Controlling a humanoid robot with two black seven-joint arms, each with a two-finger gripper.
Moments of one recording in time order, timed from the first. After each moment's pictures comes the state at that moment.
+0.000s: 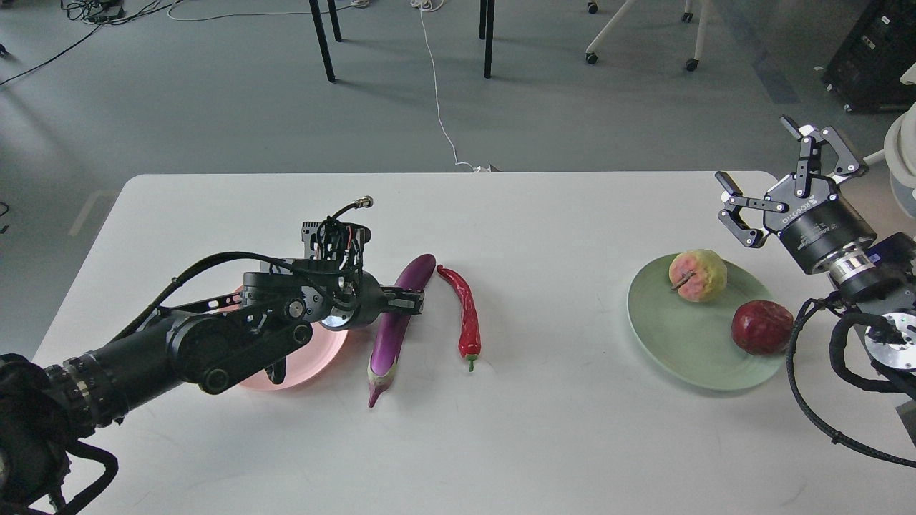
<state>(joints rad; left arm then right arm) -0.80 0.24 -0.38 -1.02 1.51 -0.41 0.23 0.59 -0.71 0.51 0.99 0.13 0.49 0.49</state>
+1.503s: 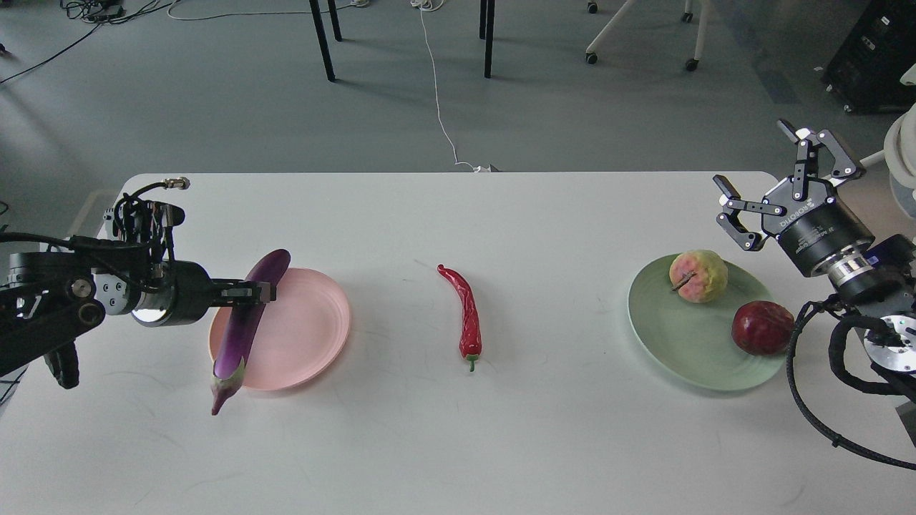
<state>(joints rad) -0.80 0.82 -0.30 -1.27 1.29 -0.47 0.07 0.58 -0.71 0.51 0.99 0.12 0.49 0.49</state>
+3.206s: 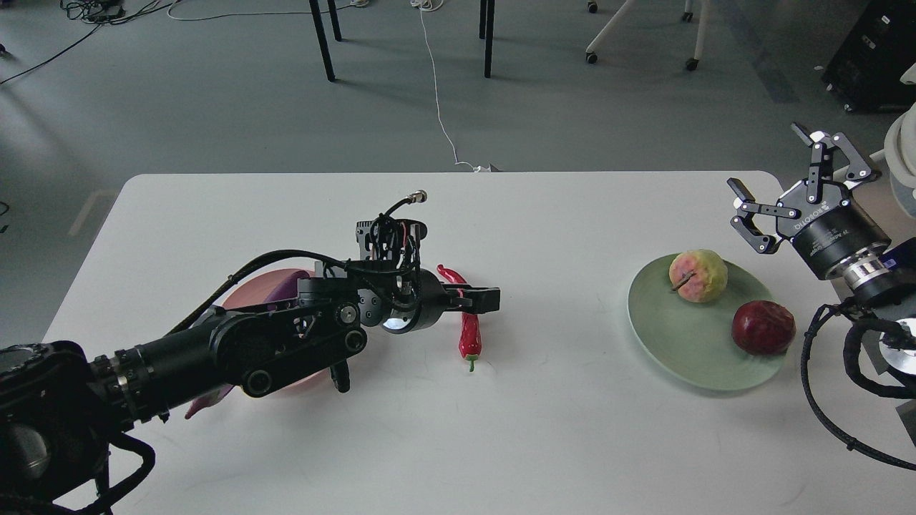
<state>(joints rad) -0.85 0.14 -0.32 -1.11 1.40 -0.28 0.32 0.57 -0.73 0.51 0.98 0.11 0.49 0.49</state>
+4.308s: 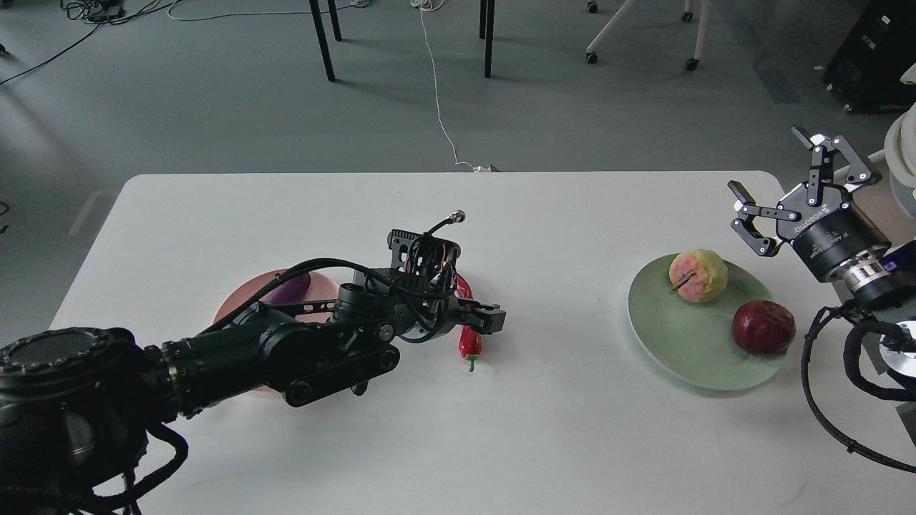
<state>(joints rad) -0.91 0.03 -0.19 -1.00 1.50 -0.29 0.36 0.56 -0.73 0.51 0.98 0.11 0.49 0.49</state>
